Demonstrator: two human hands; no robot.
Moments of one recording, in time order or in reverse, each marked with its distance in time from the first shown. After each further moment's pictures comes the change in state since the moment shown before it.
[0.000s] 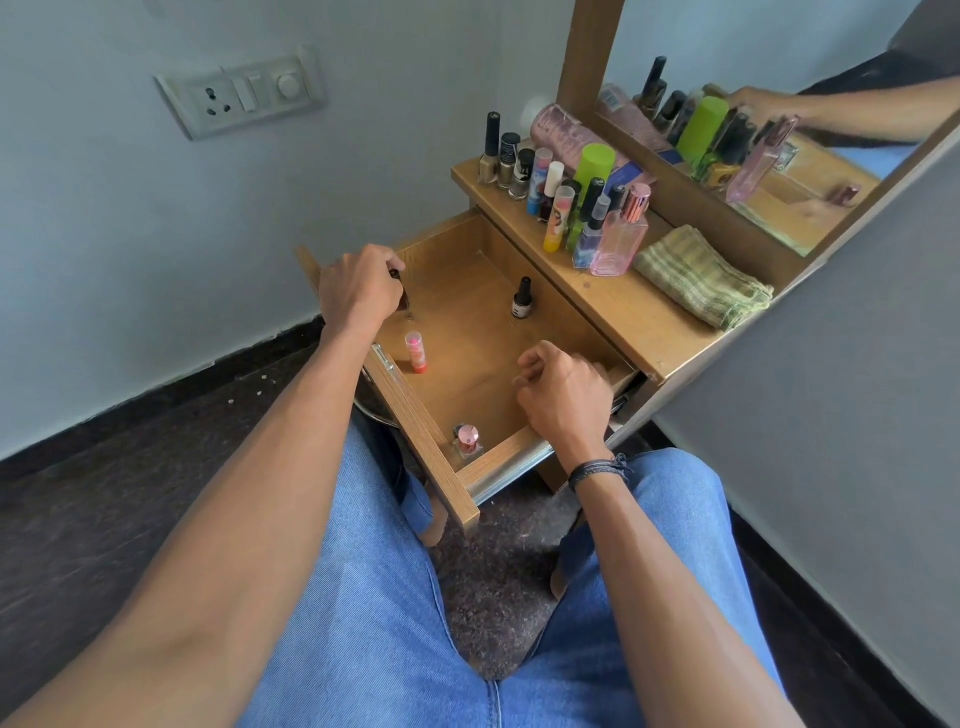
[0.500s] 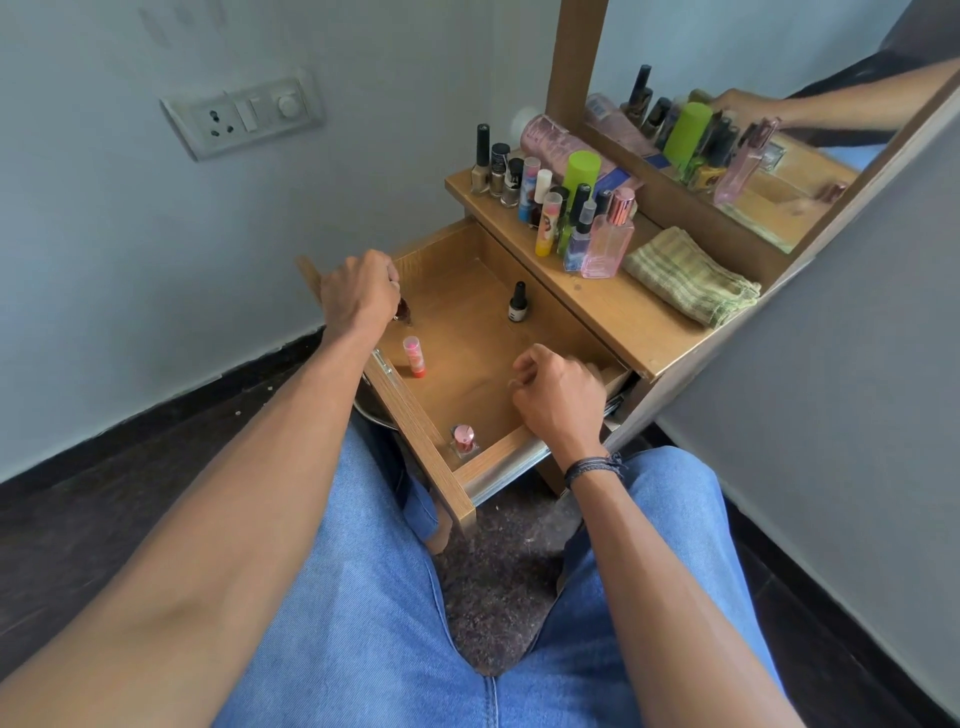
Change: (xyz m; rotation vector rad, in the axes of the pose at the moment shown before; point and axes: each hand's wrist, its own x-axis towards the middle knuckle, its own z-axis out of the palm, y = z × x) left_hand 0.005 0.006 0.001 0.103 0.030 -0.005; right_hand 0.000 0.001 0.000 0.016 -0.011 -0.009
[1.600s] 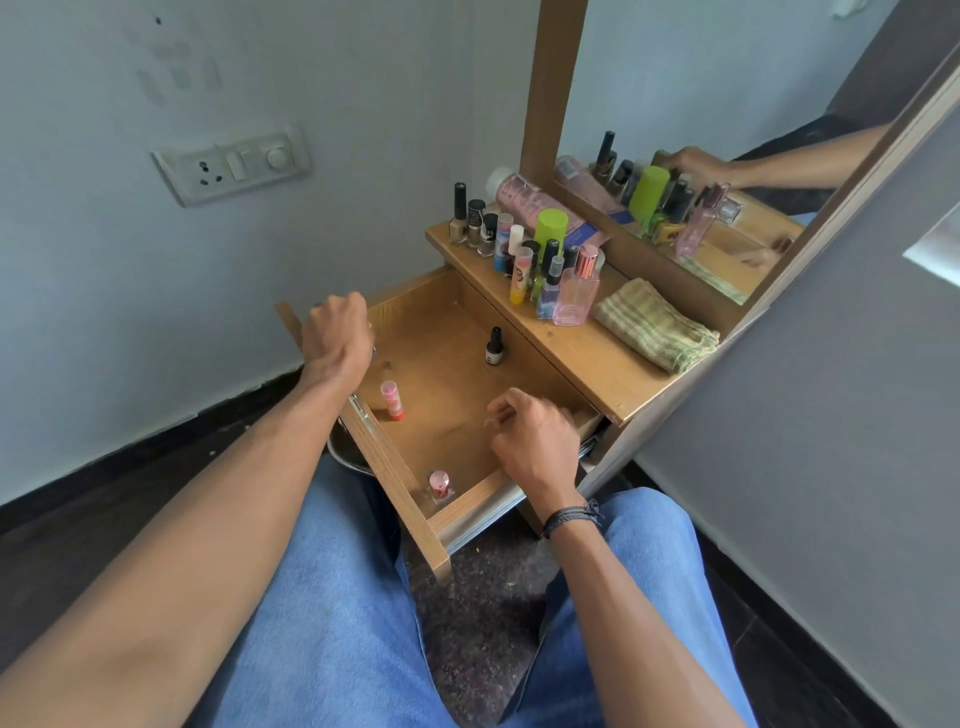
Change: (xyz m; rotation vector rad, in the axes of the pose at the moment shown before) left_hand -0.001 0.004 -0.006 0.128 0.029 0.010; right_hand -0.007 -0.003 -0.011 0.127 0.035 -0.063
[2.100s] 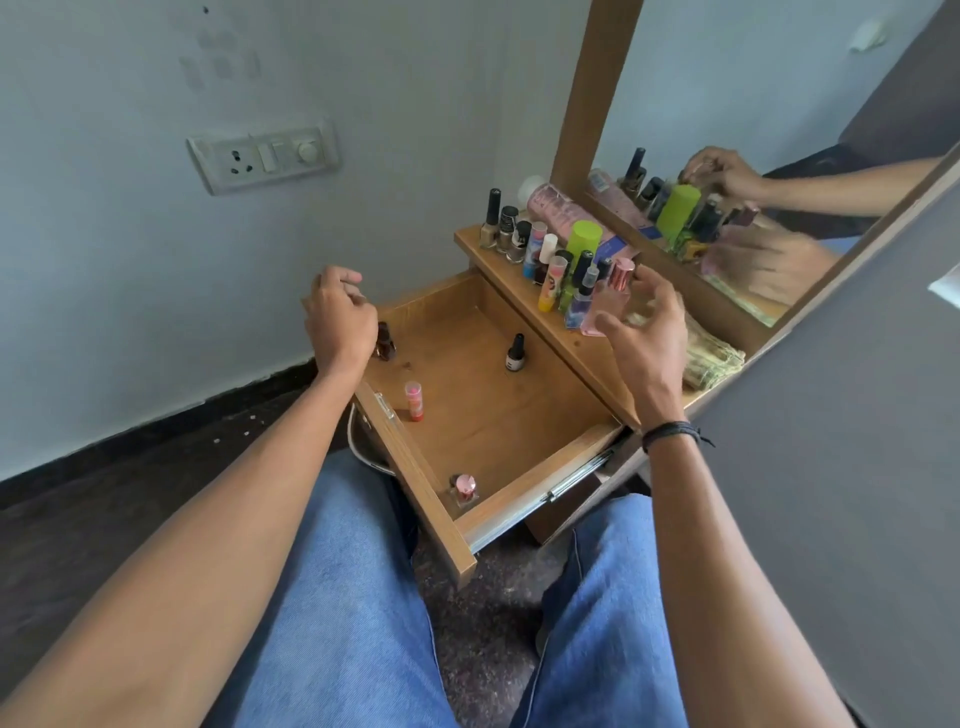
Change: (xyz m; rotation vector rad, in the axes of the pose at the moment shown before) left_hand 0.003 -0.024 0.003 -0.763 0.281 -0.221; right_hand 0.094 0.011 -0.091 0.465 0.255 0.202
